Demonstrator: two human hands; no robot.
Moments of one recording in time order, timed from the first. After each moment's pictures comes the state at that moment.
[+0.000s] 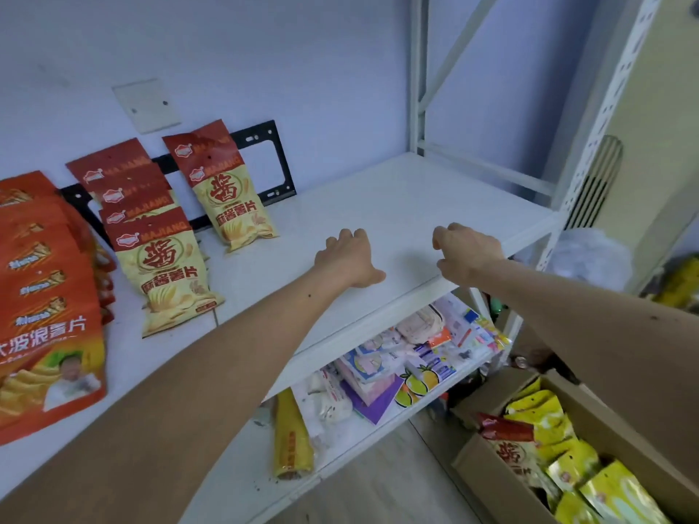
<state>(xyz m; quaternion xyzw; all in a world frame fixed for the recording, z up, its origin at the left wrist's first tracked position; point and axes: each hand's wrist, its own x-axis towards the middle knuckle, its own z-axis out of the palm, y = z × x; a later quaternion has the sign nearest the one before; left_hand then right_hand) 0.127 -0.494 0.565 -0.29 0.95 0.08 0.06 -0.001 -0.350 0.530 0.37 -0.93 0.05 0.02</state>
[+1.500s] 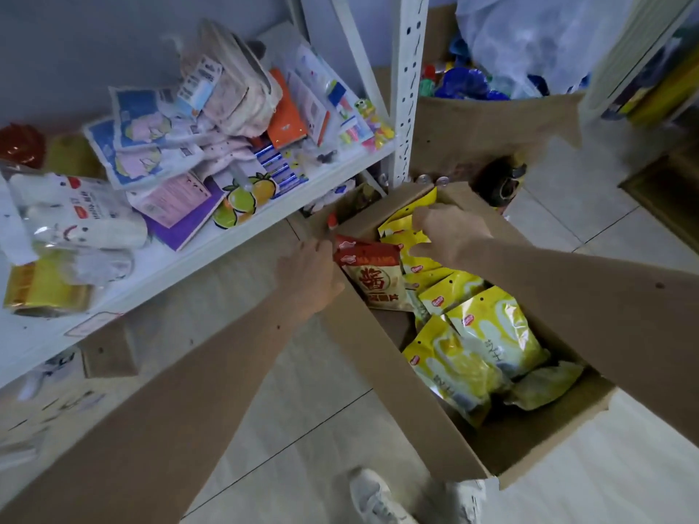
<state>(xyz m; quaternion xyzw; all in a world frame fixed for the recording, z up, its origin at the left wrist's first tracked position) 0.032 -0.200 0.112 -0.29 0.93 0.06 0.22 -0.130 -0.057 0.112 0.42 -0.88 0.00 -0.21</state>
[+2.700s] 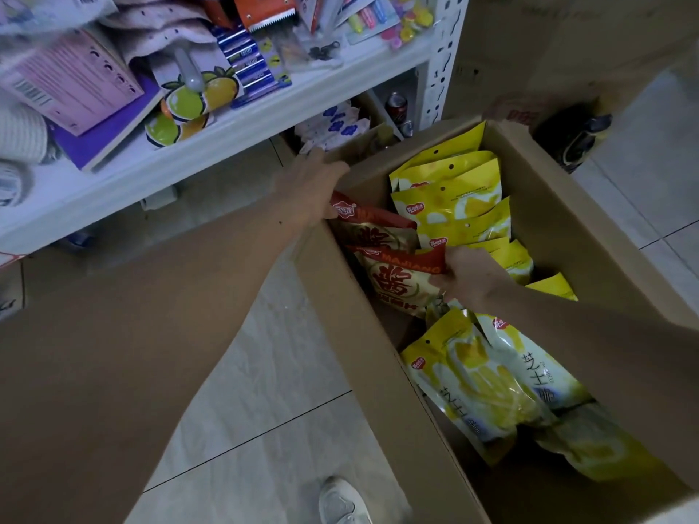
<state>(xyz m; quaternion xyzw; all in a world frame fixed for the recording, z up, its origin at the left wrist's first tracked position) -0.036 -0.249 -0.026 -0.26 0.95 0.05 0.18 -0.131 -0.025 -0.113 0.34 -0.85 0.13 -0.37</state>
